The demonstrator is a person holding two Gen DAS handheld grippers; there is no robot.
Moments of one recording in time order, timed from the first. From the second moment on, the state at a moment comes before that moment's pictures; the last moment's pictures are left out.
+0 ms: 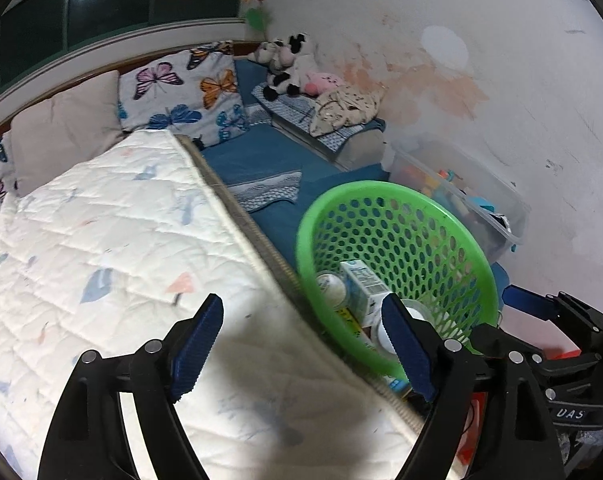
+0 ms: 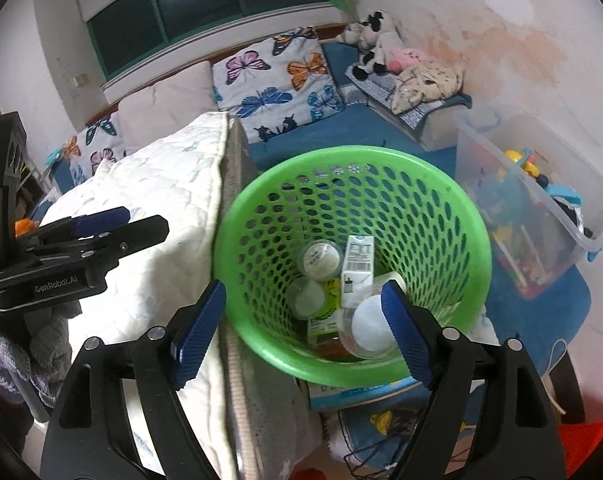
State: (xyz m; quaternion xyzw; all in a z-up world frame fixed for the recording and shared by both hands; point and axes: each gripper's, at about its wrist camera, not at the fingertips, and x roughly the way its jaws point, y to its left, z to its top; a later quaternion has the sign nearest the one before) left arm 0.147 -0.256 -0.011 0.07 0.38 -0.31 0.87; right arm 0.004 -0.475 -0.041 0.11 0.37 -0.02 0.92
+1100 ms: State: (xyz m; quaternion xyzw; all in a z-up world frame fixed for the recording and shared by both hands) left arm 0.093 -0.087 0.000 0.02 0.34 -0.15 0.93; right arm -0.003 -0.380 -0.033 0.05 0.35 0.03 0.94
